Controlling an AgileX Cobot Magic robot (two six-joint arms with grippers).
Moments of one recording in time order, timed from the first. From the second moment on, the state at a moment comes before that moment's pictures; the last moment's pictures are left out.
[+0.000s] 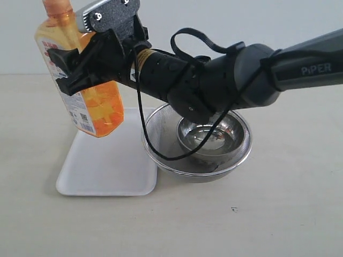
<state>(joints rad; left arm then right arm) -0.64 0.68 -1.44 0.49 1.07 0.13 0.78 1.98 -1.30 -0.34 -0.67 0.18</state>
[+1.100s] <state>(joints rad) -0.64 0.68 -1.44 0.47 1.14 0.13 0.78 2.14 -1.31 -0.15 -0.70 0.16</state>
